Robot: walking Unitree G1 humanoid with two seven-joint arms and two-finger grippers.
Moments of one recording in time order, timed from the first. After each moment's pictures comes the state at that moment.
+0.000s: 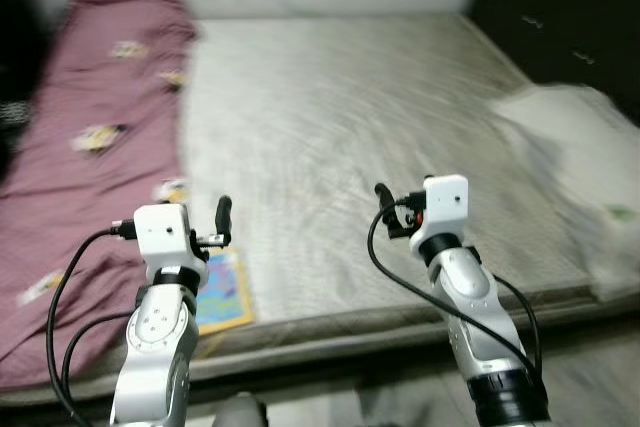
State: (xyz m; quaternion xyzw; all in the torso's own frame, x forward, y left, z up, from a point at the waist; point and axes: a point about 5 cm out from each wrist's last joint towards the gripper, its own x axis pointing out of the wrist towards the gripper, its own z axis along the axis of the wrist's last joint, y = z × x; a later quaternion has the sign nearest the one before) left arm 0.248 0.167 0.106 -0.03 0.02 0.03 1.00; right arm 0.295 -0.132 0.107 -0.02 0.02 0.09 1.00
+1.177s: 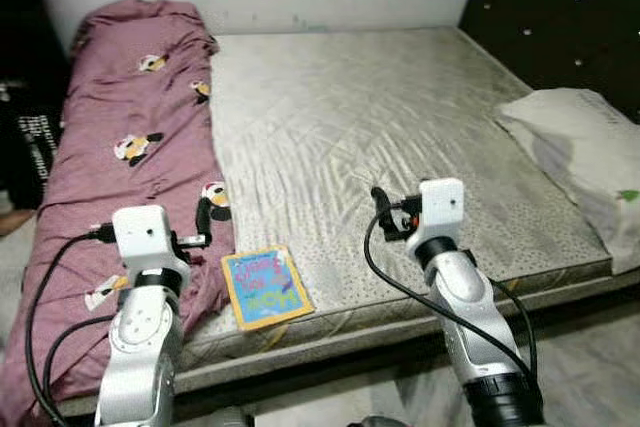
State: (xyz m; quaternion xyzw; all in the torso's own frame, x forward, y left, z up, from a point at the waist) left arm 0.248 0.179 0.104 -0.02 0.02 0.05 1.00; right arm 0.292 -0.134 0.104 -0.02 0.02 0.08 1.00
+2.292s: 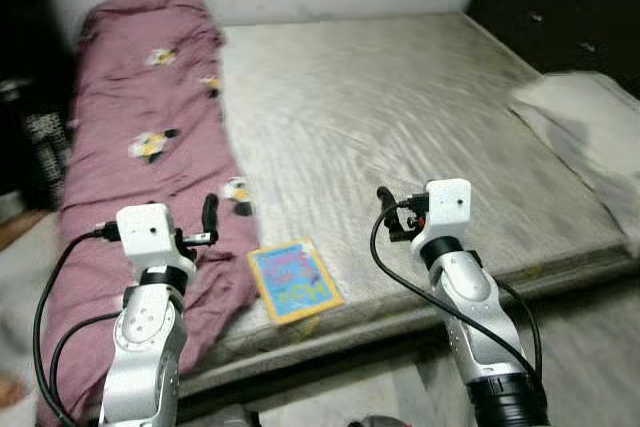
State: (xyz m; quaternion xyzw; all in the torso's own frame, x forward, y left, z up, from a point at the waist) left arm 0.249 0.176 0.108 -0.04 0.00 0.04 1.00; right arm 0.292 -0.138 0.104 -0.01 0.03 0.07 1.00
